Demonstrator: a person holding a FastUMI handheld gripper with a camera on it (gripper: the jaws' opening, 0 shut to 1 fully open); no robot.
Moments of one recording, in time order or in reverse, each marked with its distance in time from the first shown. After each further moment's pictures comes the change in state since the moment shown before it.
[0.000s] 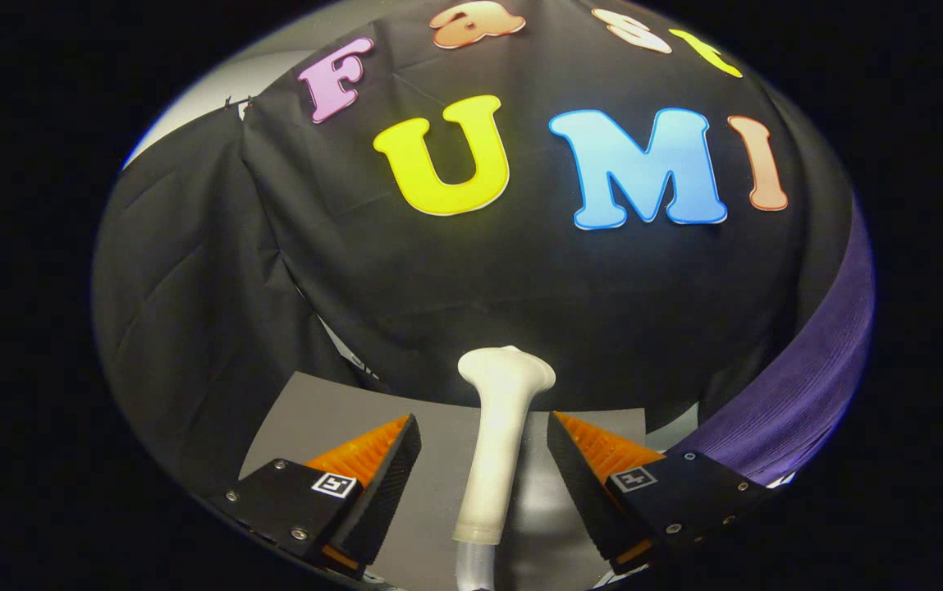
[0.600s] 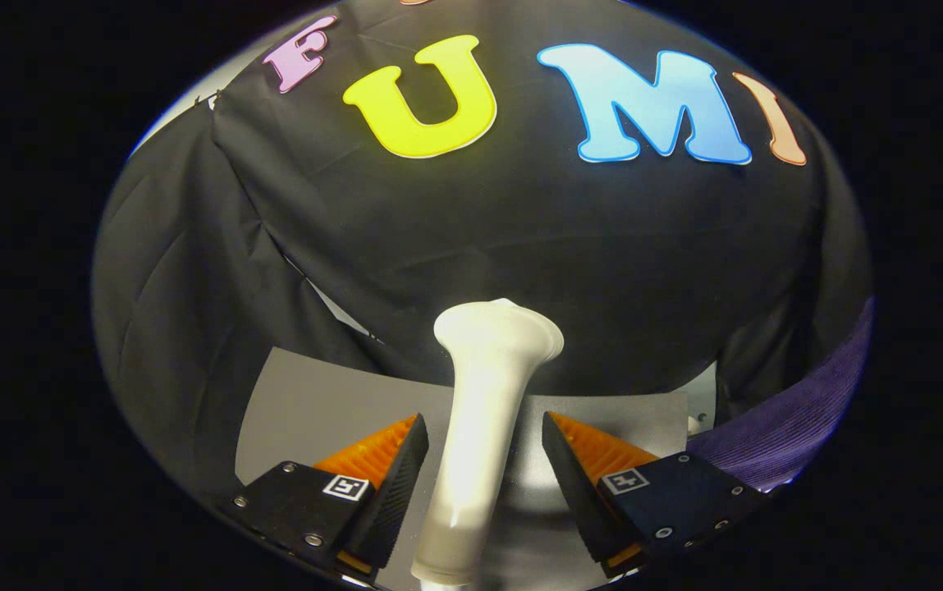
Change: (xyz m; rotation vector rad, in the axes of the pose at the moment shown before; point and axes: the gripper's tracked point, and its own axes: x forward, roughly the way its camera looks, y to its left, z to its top) arm 0.056 -0.017 -0.033 0.036 0.187 0.039
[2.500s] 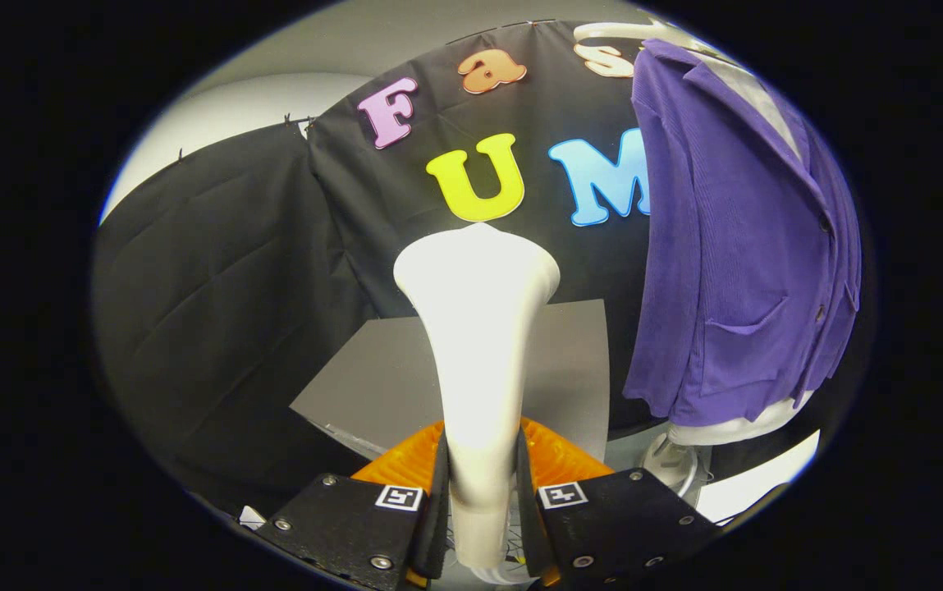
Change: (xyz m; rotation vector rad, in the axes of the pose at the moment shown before) arm -0.242 0.029 -0.185 -0.092 -0.357 0.068
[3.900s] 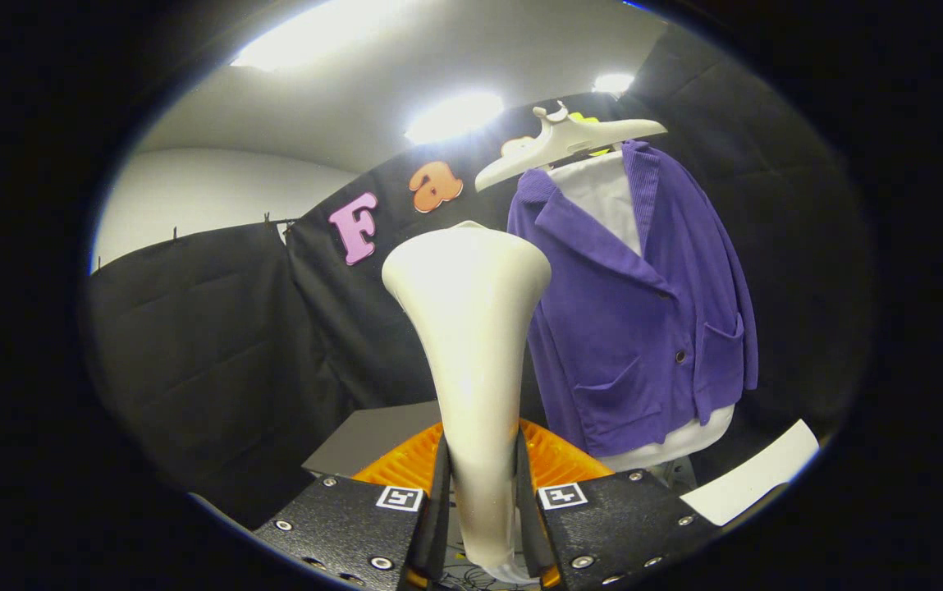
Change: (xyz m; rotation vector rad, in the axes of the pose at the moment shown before) arm -0.171 -0.076 0.081 0.134 -0.396 -0.132
